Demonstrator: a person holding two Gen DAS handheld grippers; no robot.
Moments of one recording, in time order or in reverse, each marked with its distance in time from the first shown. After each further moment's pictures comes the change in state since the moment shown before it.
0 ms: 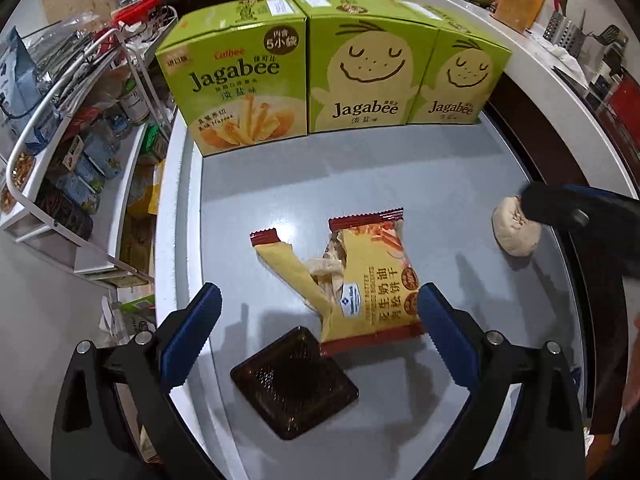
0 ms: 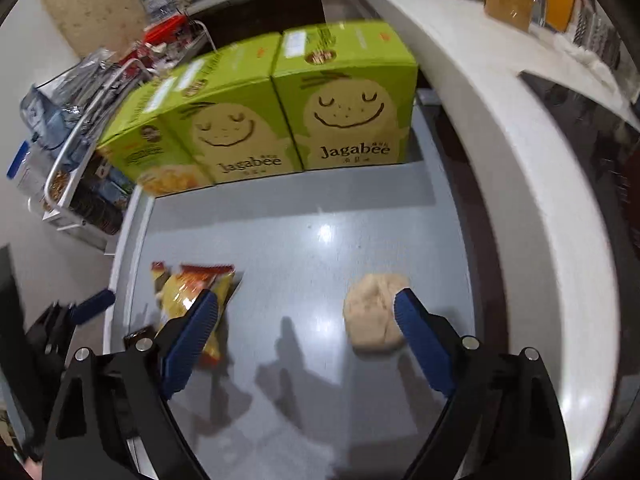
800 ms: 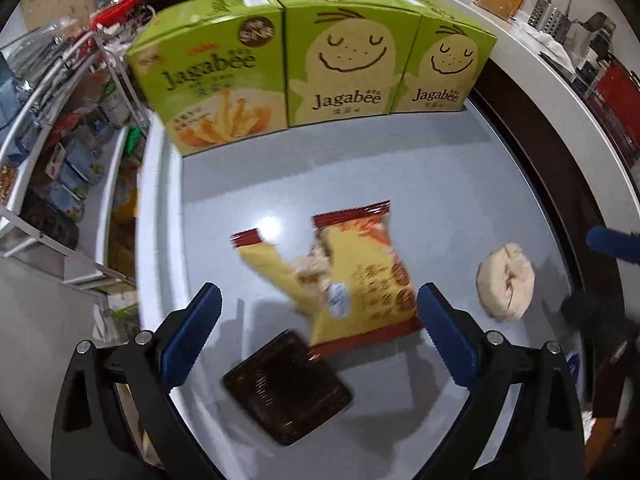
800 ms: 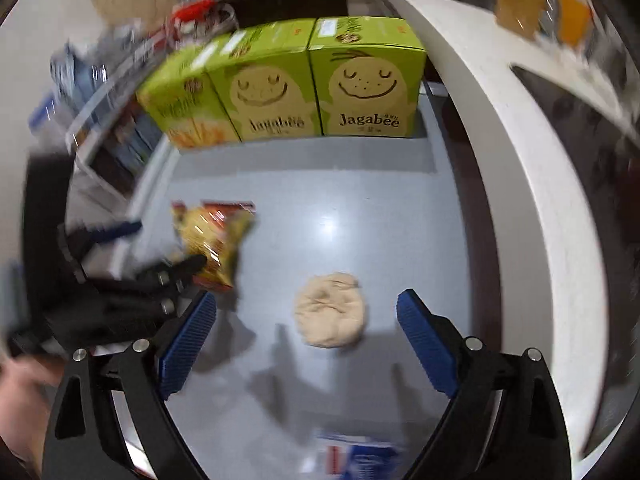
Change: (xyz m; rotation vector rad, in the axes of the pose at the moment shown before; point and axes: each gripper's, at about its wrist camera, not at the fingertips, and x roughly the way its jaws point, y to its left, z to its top) left arm 0.011 -0.005 0.008 0.045 0.042 -0.051; right arm -0.027 0.026 -0.059 -0.157 0.013 -0.047
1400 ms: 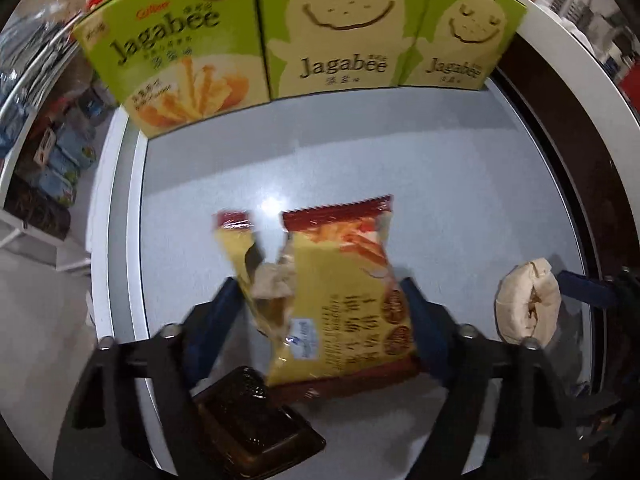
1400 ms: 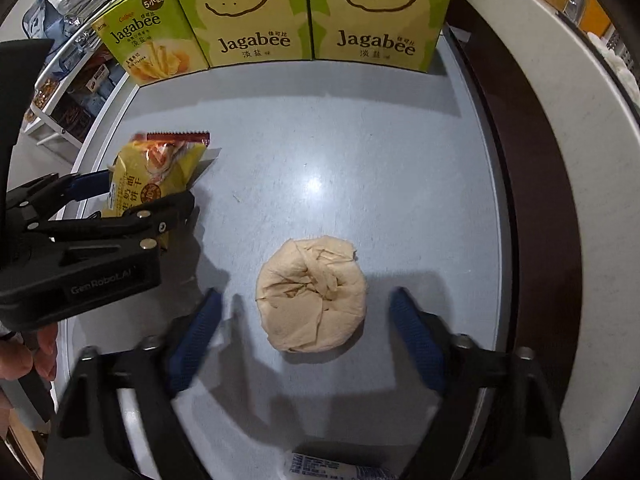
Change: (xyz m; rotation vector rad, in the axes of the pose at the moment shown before) left arm 0.037 -0.015 0.009 -0.003 0.066 0.028; right arm 0.059 -0.020 -0.014 0.007 0.143 -0.003
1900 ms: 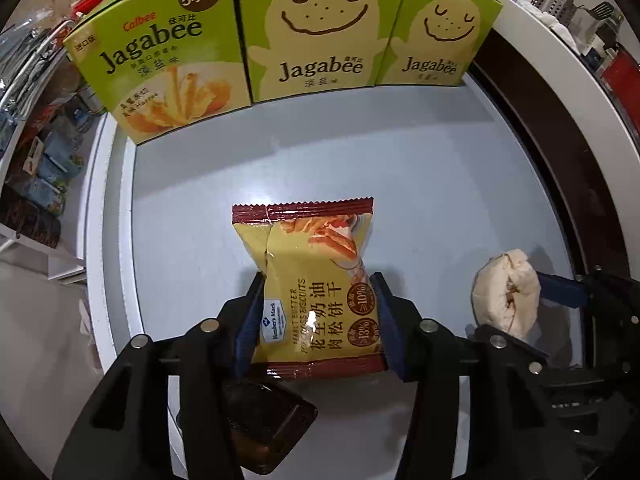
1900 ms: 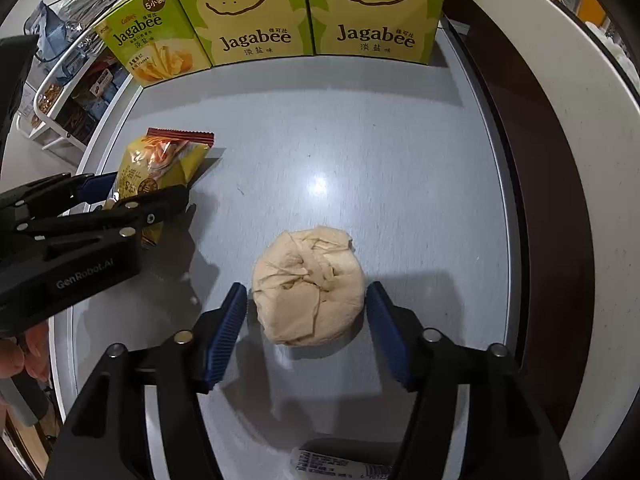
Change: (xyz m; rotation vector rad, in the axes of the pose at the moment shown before) left arm -0.007 -0.003 0.000 0.023 0.013 -0.039; right arm 0.004 0.004 -0.005 0.019 -0.010 0.026
